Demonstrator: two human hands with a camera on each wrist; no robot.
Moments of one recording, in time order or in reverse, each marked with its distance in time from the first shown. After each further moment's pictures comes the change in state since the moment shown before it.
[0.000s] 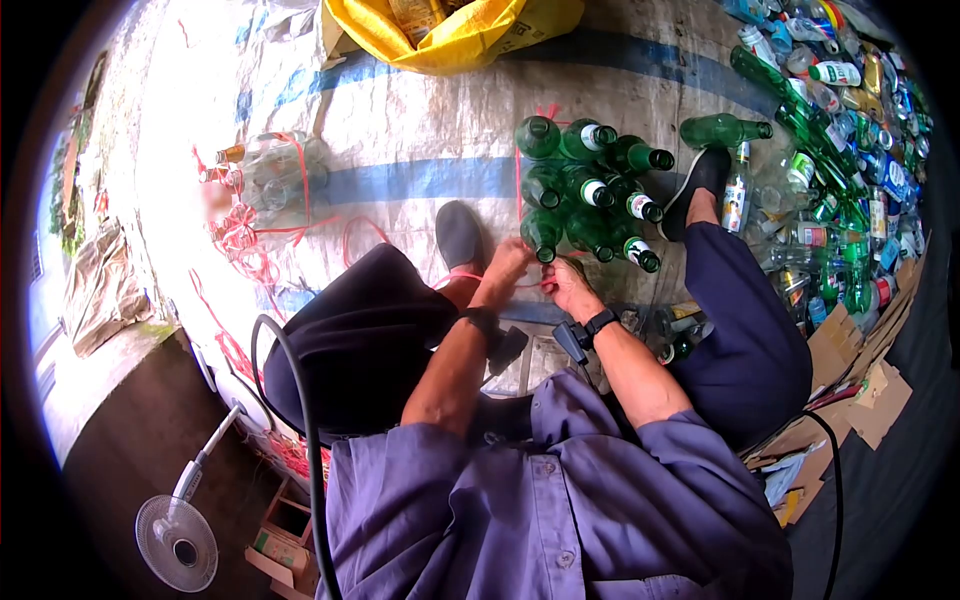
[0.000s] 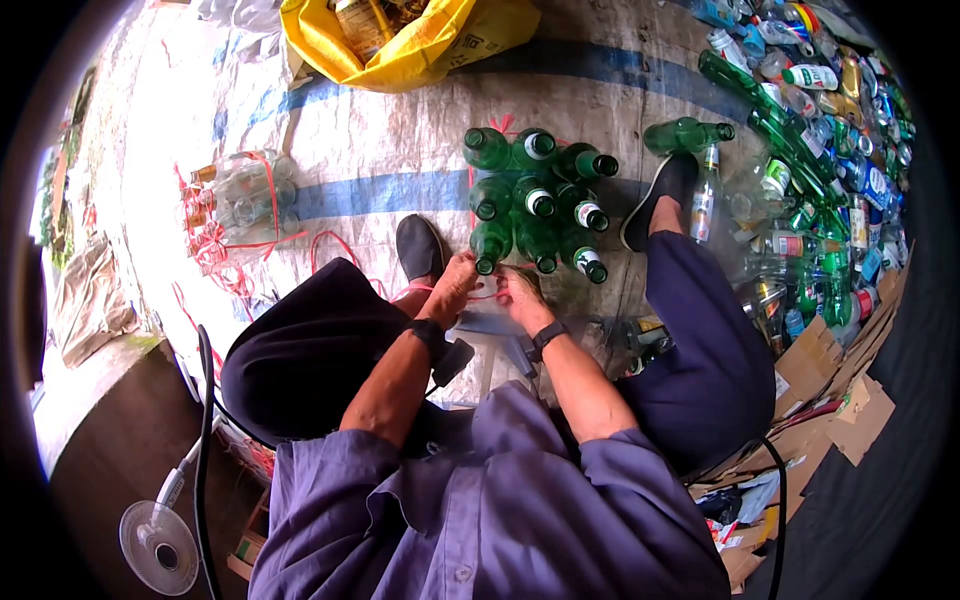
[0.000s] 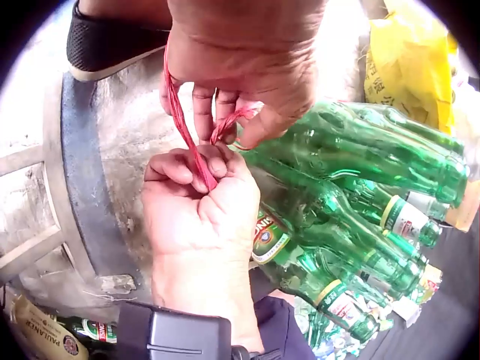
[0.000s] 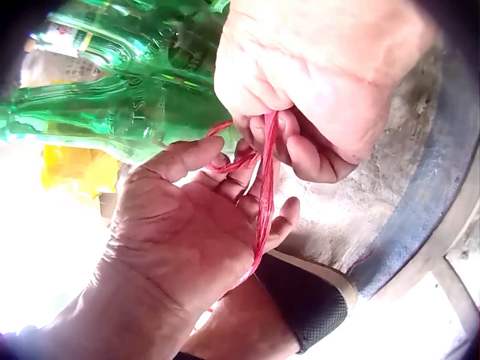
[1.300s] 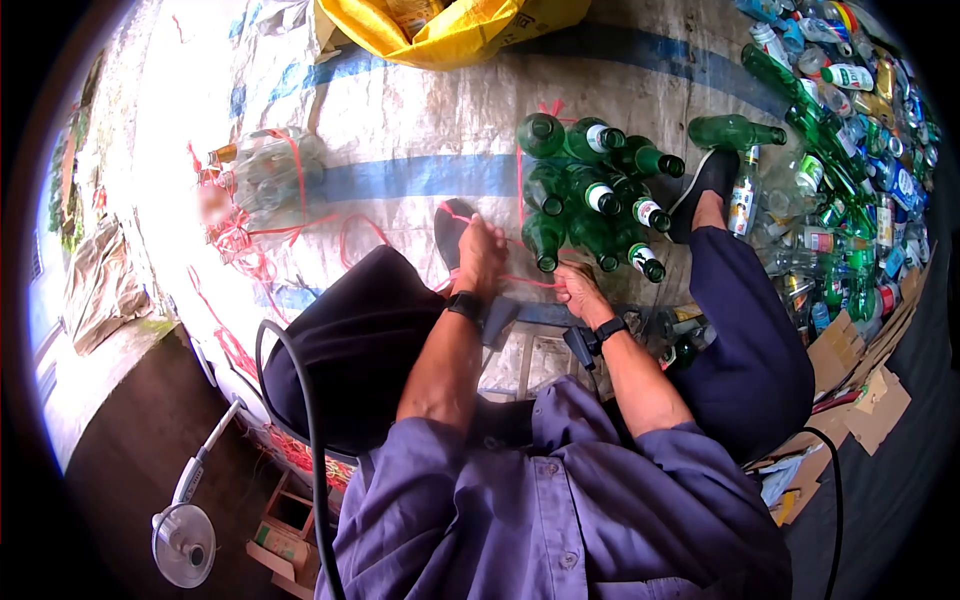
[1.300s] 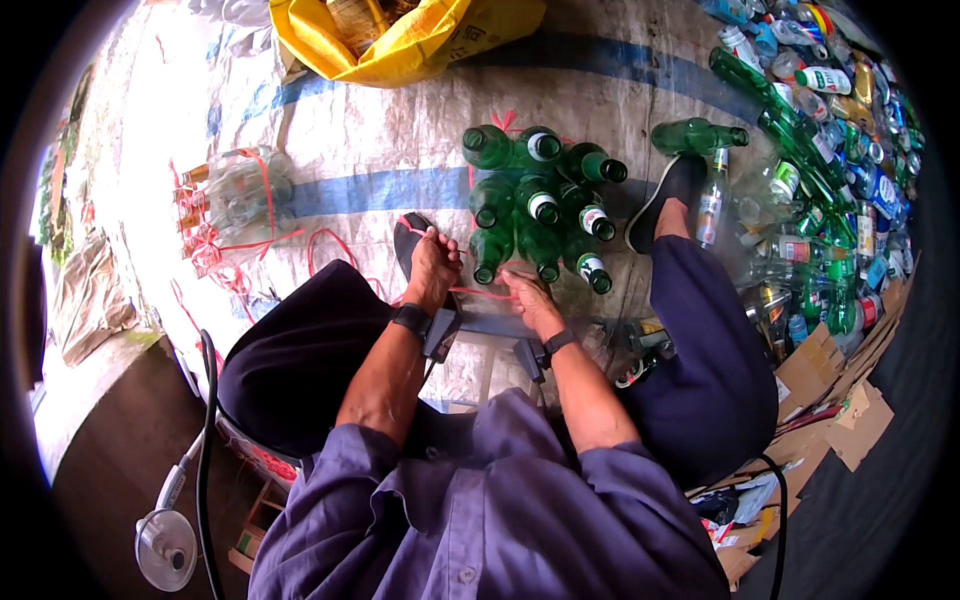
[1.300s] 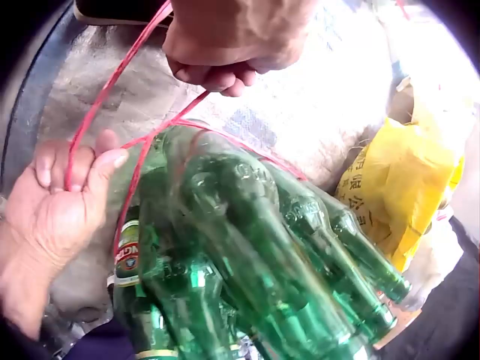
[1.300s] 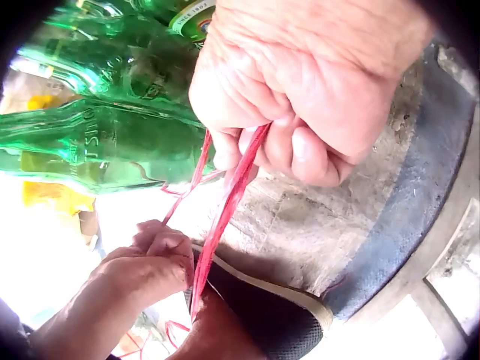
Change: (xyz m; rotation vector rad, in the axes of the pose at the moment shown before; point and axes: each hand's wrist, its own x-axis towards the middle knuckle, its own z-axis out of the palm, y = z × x) left_hand 0.039 0.008 -0.033 -0.799 0.294 -0.205; right_hand -0.010 -0.010 -0.020 -0.274 -0.075 -0.027
